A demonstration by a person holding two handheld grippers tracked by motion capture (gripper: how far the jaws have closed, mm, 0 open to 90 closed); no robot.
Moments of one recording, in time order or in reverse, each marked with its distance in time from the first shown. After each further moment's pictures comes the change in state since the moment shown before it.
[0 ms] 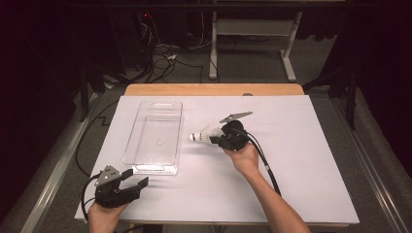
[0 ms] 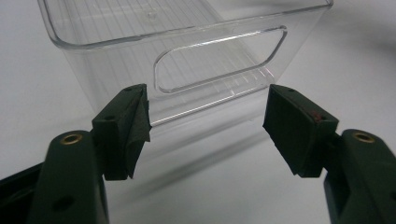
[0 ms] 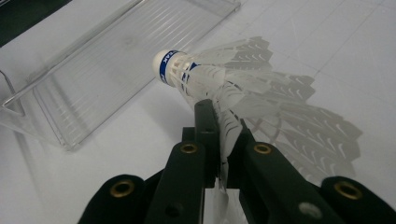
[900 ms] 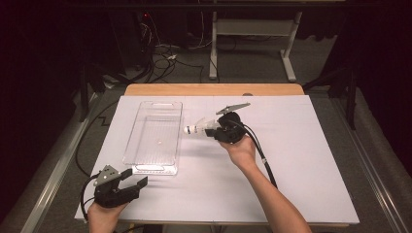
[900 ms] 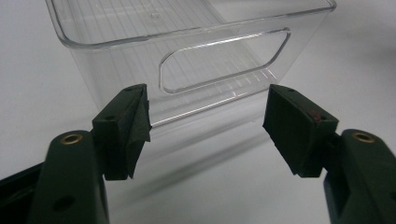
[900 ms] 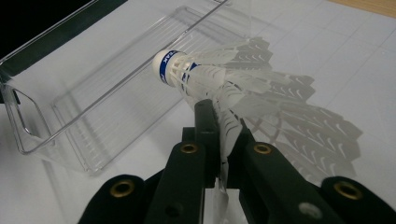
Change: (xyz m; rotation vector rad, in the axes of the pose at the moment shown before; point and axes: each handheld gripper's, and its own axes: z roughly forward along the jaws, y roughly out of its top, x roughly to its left) left arm 0.002 0.000 0.000 -0.003 -0.003 -0.008; right arm 0.009 0.027 -0.008 -0.028 0.021 -0.017
